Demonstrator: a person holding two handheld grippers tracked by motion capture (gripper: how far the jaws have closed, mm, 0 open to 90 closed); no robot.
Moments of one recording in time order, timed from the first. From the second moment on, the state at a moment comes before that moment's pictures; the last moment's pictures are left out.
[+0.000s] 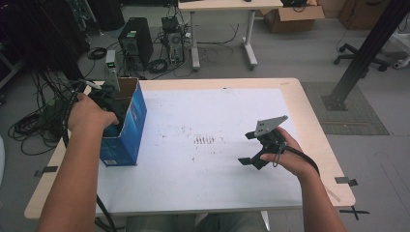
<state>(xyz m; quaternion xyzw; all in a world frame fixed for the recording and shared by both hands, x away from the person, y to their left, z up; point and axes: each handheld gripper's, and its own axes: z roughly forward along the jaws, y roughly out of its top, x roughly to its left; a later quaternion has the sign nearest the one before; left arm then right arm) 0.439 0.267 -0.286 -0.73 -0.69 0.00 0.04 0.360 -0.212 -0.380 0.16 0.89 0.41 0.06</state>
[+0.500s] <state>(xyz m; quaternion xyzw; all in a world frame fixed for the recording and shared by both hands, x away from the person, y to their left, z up) 0.438 0.268 -0.288 -0.73 -0.69 0.00 0.04 0.359 -0.213 -0.381 0.16 0.89 0.42 0.05</state>
